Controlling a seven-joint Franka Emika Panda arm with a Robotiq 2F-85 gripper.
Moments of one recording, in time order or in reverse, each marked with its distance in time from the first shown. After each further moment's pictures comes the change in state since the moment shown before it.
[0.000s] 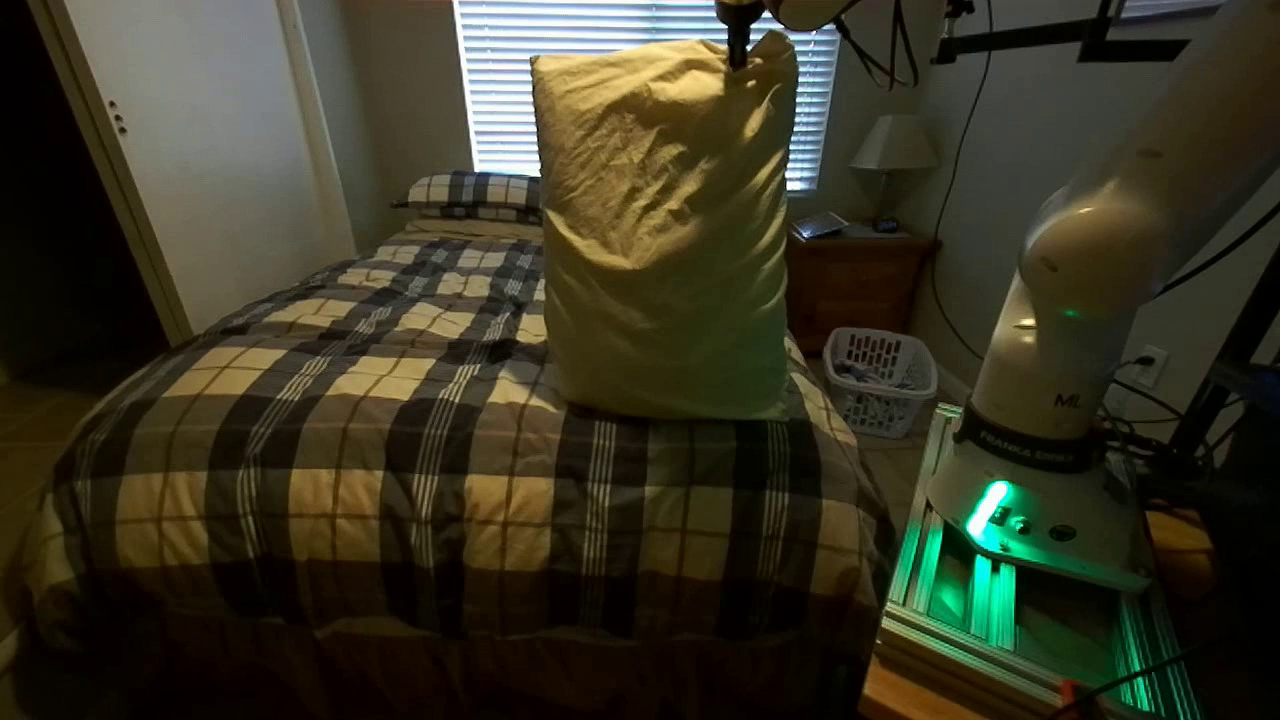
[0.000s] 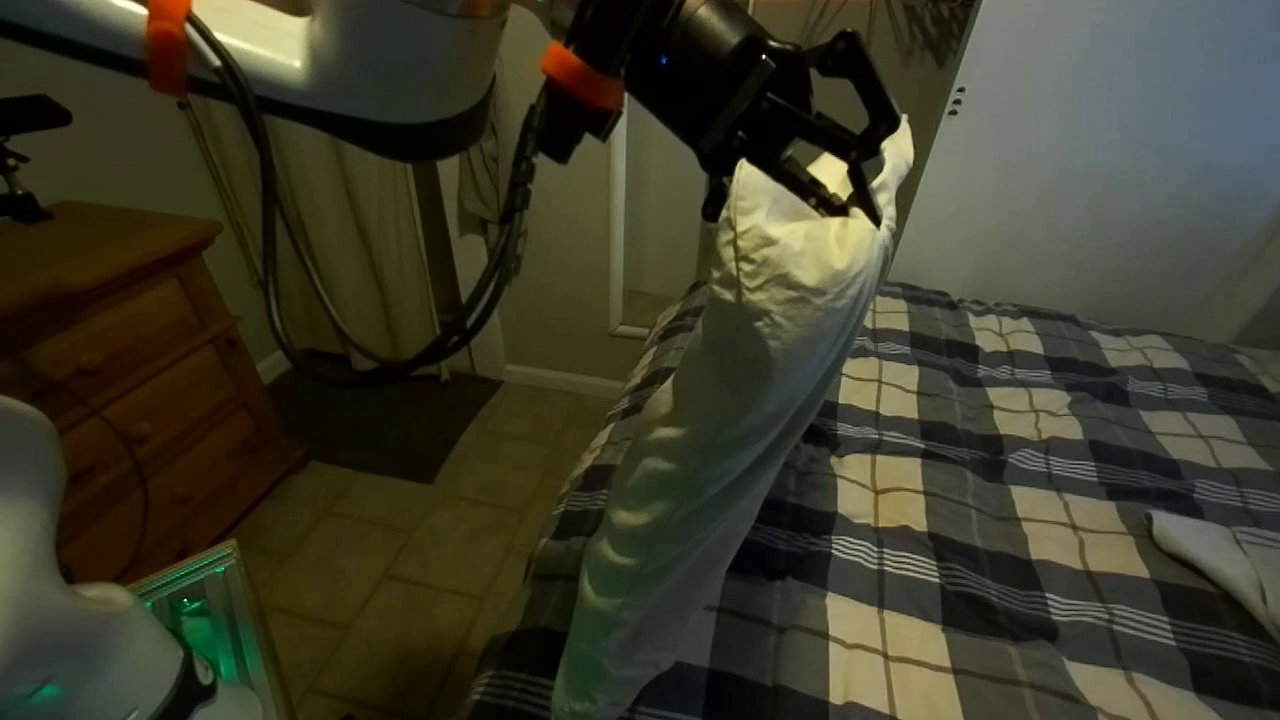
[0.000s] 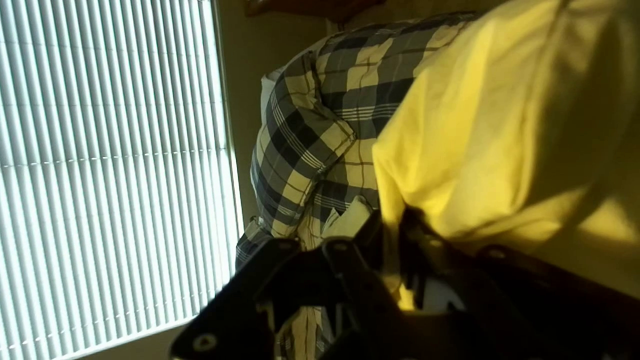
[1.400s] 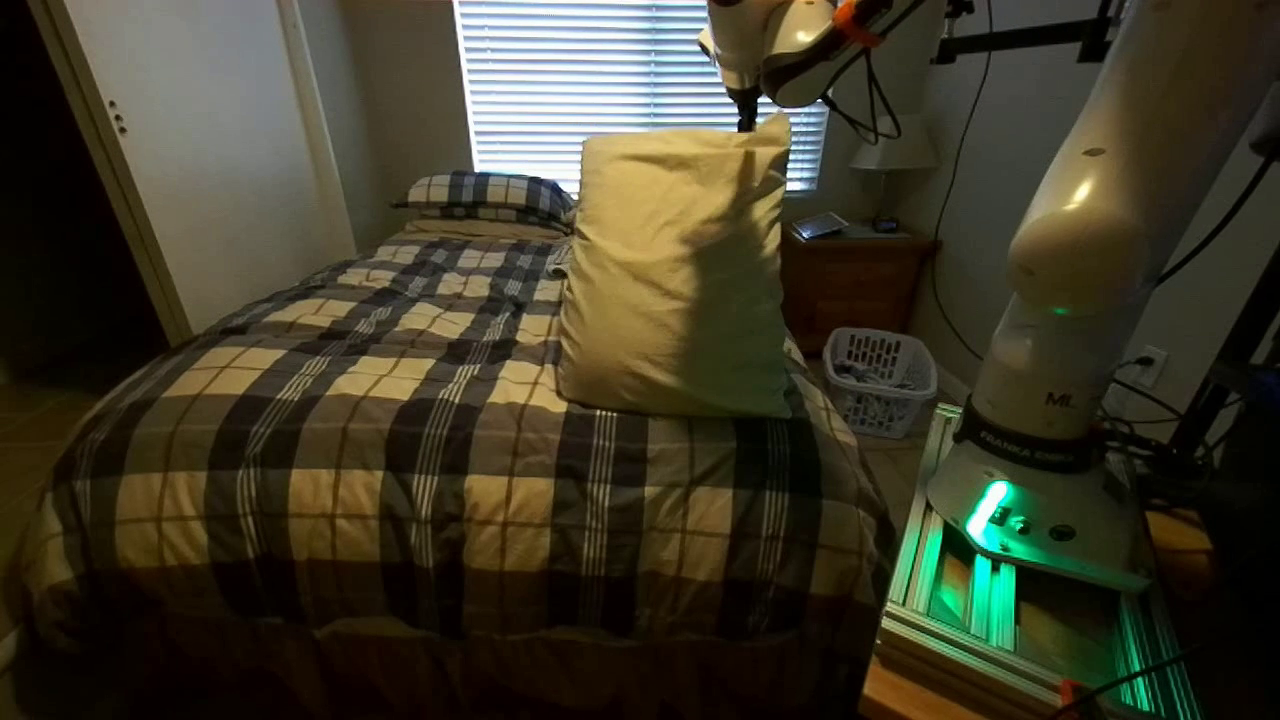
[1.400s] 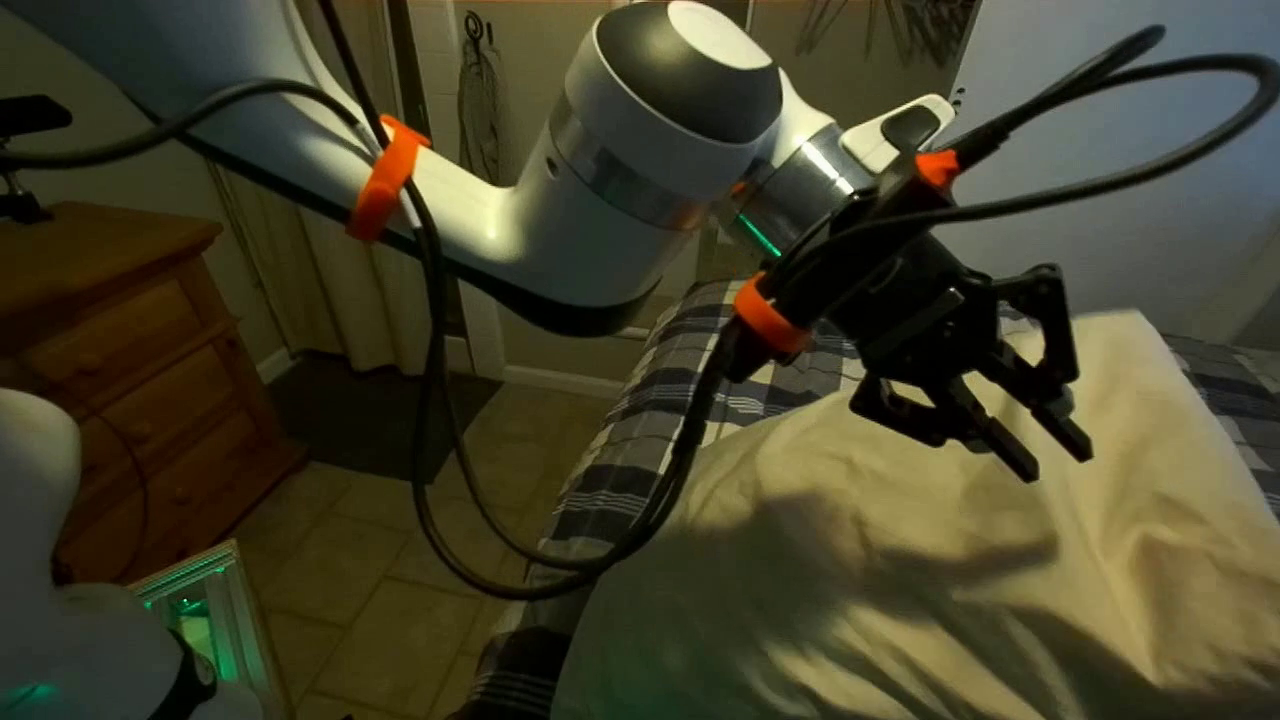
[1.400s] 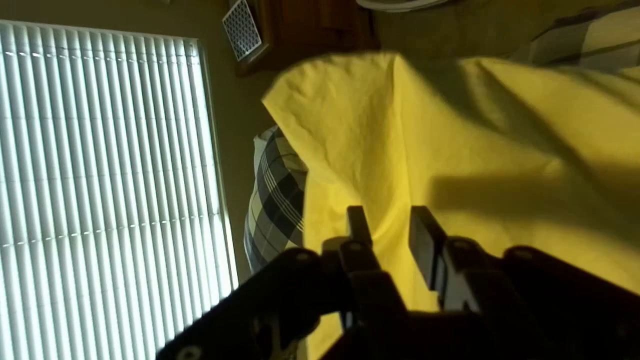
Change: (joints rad) arm -0.133 0.315 -0.127 0.105 -0.142 0.186 0.174
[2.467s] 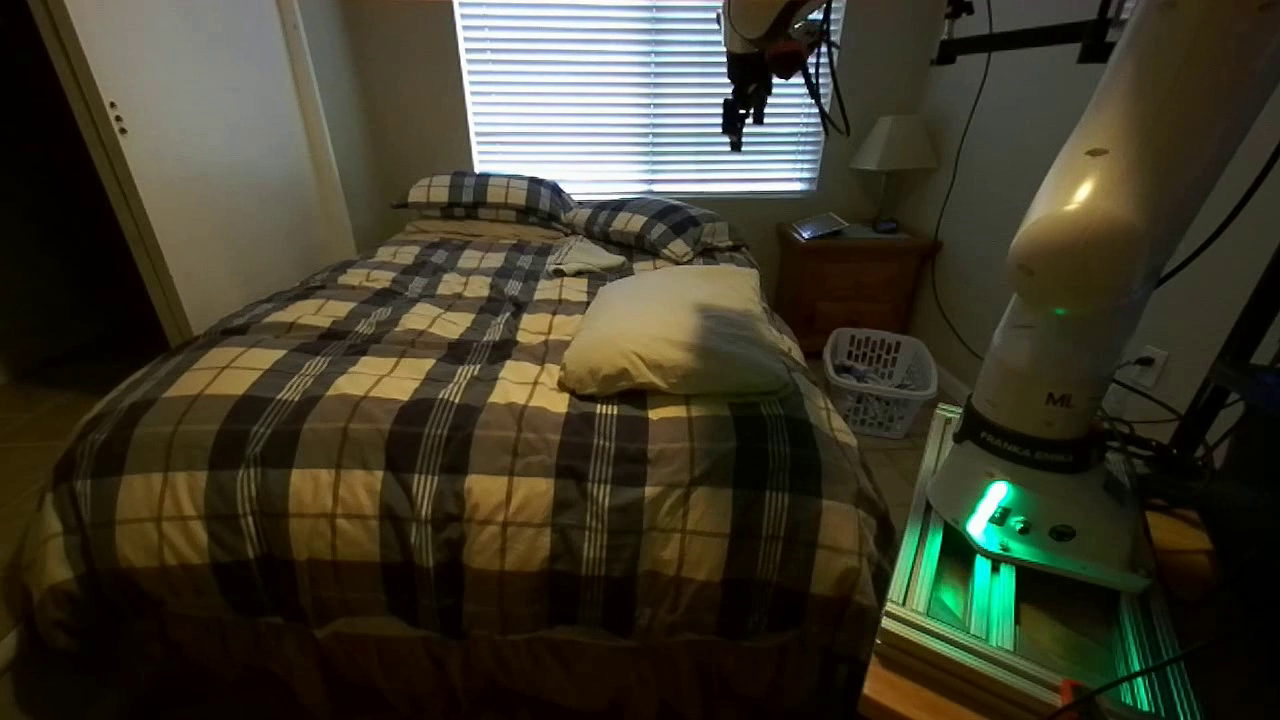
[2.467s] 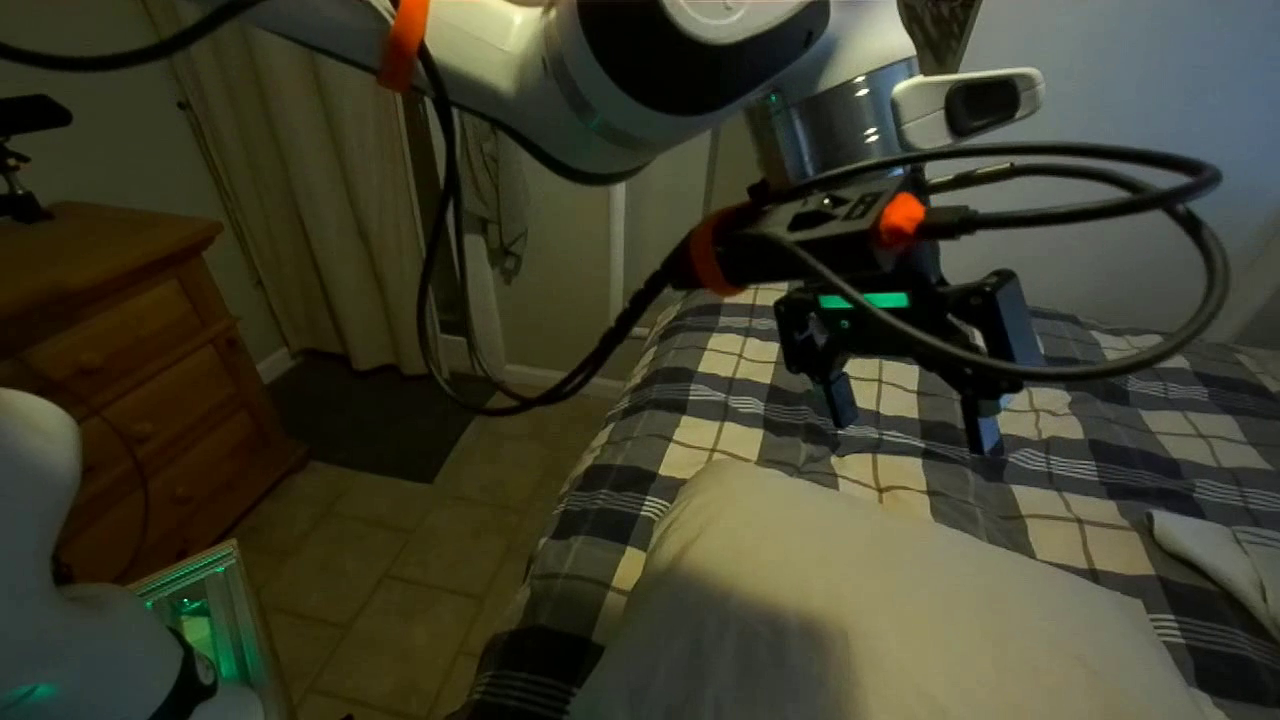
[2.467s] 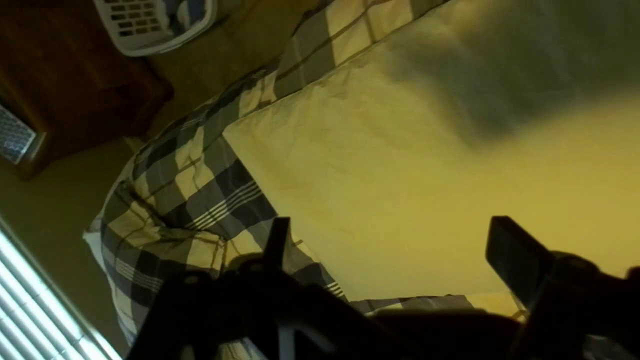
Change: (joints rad) arm 0.003 -0.026 0.017 0.088 0.775 -0.207 -0.218
